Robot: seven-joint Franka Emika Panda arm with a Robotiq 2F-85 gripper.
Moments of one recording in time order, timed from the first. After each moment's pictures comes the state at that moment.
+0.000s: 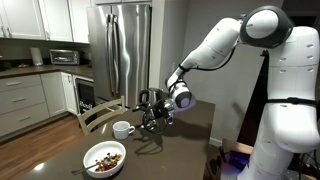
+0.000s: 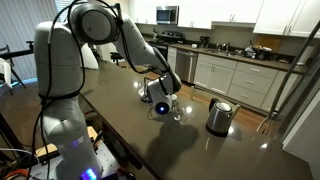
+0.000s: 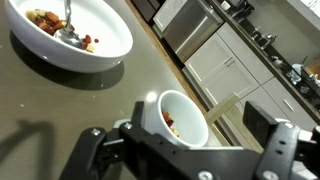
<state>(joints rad) -0.07 0.21 -0.08 -2.42 2.09 2.16 -0.19</state>
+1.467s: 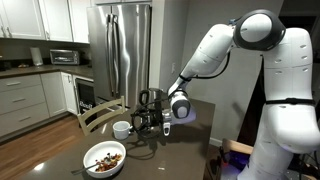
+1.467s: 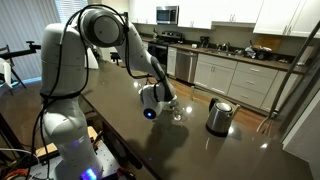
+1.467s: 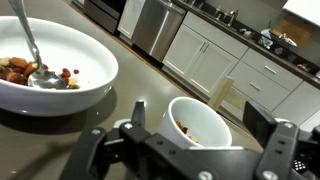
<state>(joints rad) -0.03 0.28 -0.04 -2.47 2.45 2.07 -0.16</state>
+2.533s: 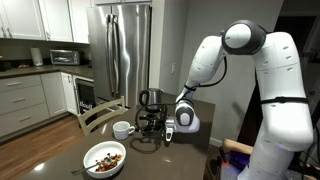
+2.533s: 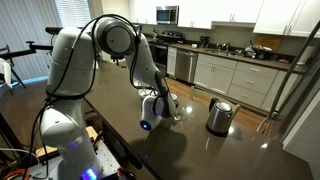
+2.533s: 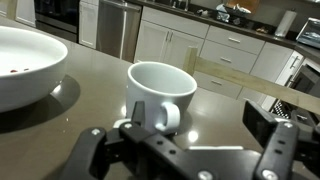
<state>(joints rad) -0.21 0.40 0.06 -2.50 2.61 1.92 -0.09</state>
